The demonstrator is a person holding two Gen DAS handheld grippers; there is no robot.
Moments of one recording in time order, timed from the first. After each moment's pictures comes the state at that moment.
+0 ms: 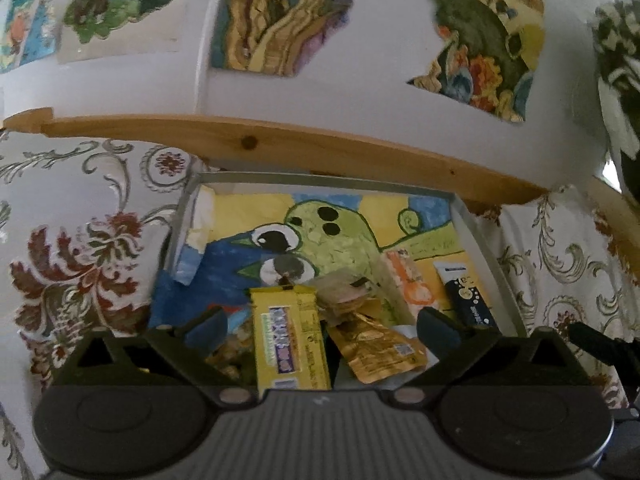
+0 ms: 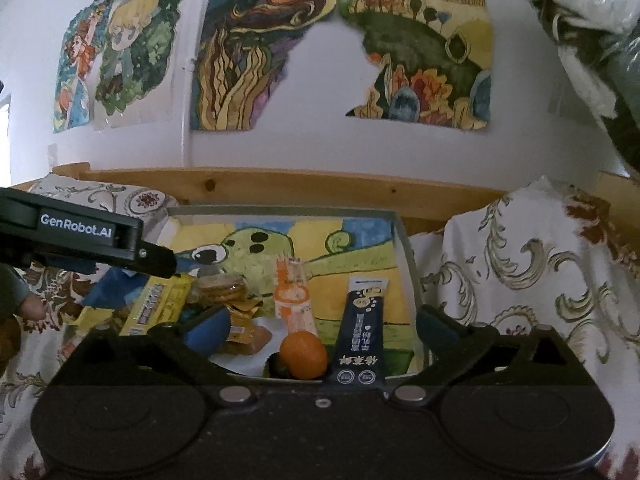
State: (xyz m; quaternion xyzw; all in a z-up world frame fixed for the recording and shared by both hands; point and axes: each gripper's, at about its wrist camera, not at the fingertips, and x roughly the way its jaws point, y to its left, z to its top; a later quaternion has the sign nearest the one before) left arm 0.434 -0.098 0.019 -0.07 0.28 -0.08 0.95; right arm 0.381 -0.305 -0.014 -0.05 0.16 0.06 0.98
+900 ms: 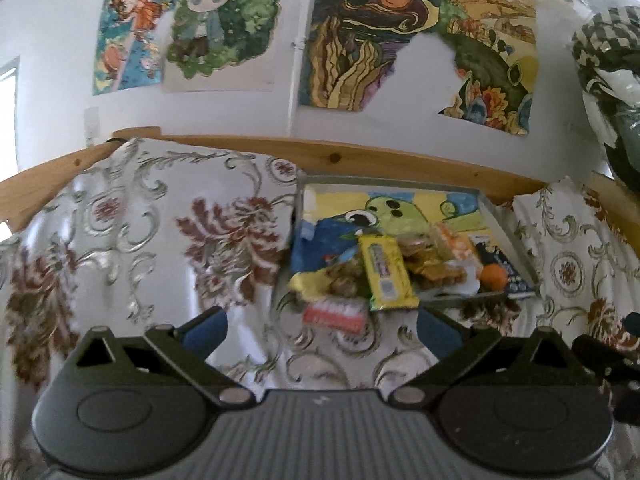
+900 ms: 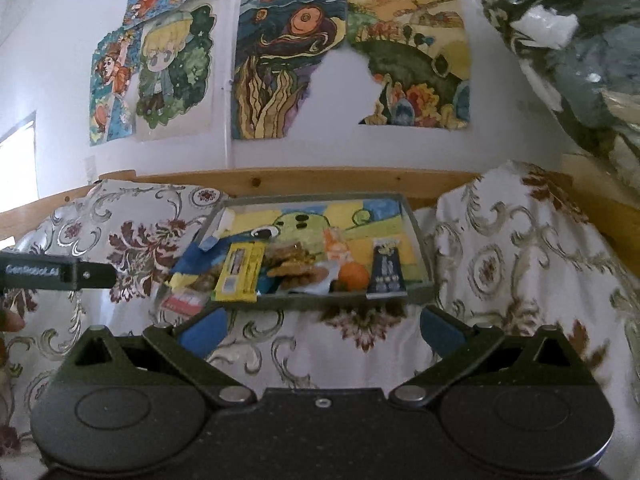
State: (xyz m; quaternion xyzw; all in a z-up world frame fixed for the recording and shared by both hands) left arm 0.264 -0.030 0.013 -0.04 0.22 -0.01 0.97; right arm 0.221 -0.287 -0.011 -0.02 0.17 0.06 0.98
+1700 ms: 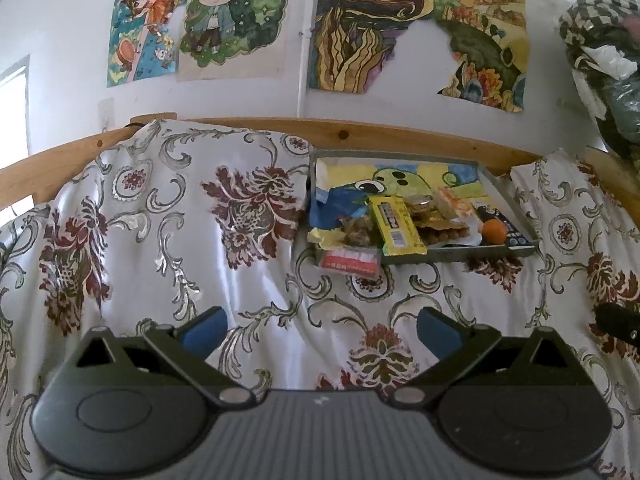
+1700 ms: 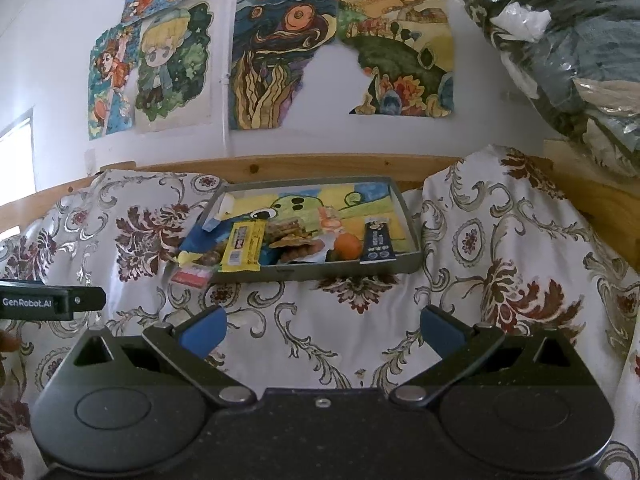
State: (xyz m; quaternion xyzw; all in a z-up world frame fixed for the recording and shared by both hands) left arm 0.218 -0.022 -0.012 -0.03 0.23 -0.01 0.97; right arm 0.177 -0.287 -0.022 -0.01 0.18 0.05 0.98
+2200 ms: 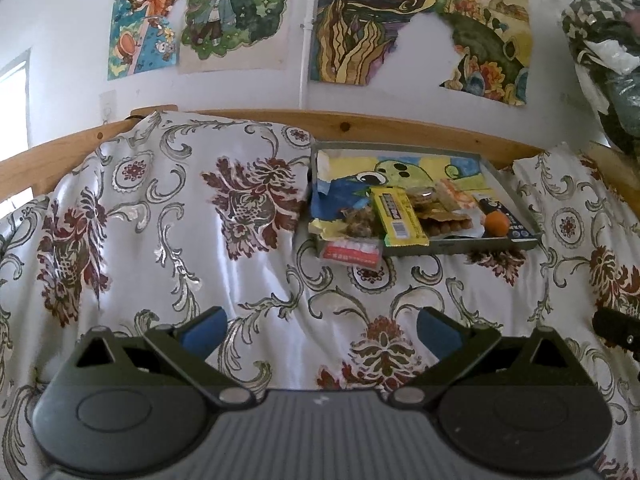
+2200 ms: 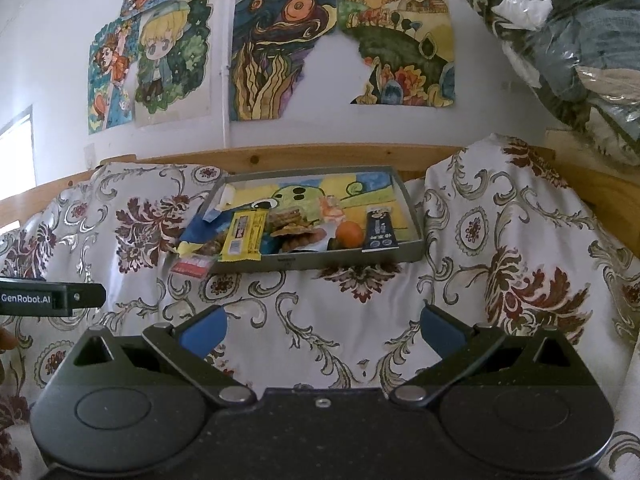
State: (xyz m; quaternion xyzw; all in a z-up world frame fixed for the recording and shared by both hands) left arm 0.219 -0.022 -0.018 -0.03 0.24 -0.01 0.97; right arm 0.181 -0.288 -0.030 -0.01 0.19 0.06 0.98
